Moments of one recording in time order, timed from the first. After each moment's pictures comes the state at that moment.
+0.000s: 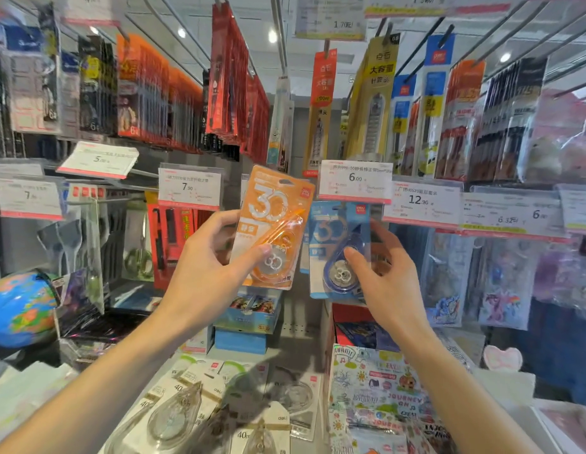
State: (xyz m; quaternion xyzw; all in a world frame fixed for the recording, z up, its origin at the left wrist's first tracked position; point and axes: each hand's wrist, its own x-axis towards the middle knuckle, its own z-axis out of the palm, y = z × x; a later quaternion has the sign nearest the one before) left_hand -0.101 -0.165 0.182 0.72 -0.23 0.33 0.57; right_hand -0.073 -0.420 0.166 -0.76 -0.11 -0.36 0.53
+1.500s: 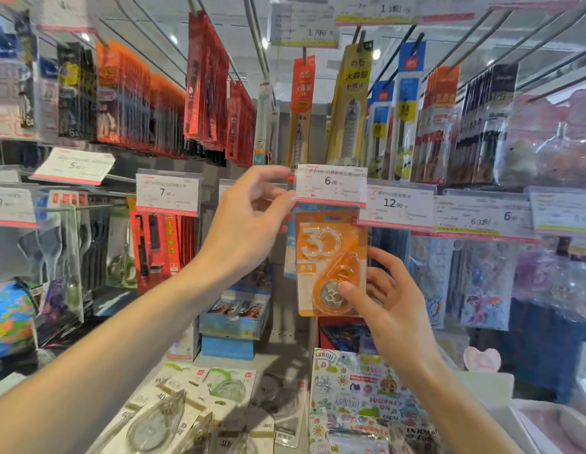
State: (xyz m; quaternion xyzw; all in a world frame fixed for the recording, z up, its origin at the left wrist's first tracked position) left_hand -0.098 -0.229 0.245 0.68 -0.29 0.34 0.58; right_hand -0.113 -0.440 0.148 -0.69 -0.23 -0.31 0.62
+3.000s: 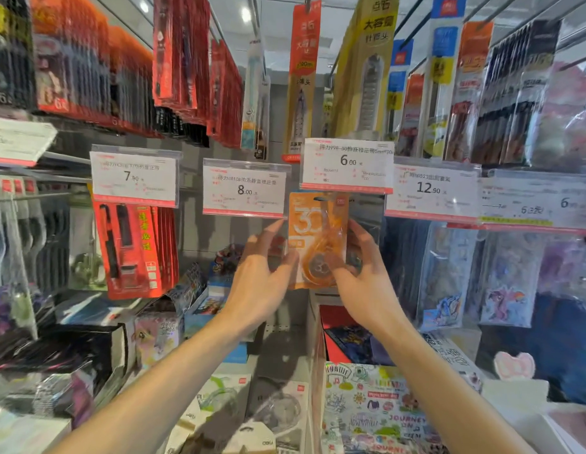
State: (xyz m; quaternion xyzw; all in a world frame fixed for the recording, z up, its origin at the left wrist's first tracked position) left_hand 0.018 -0.245 0.148 0.78 -0.22 0.28 0.51; right_hand -0.012 -0.425 0.149 -0.77 -0.12 -0.29 0.55
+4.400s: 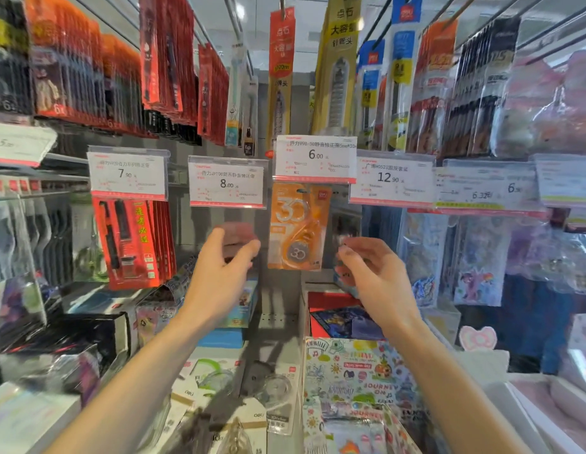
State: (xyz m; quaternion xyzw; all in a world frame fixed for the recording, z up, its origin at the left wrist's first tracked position) left_hand -0.035 -0.223 0.154 0.70 -0.17 0.27 0.64; right_hand -0.062 -0.454 0.147 -0.74 -0.07 -0.31 0.60
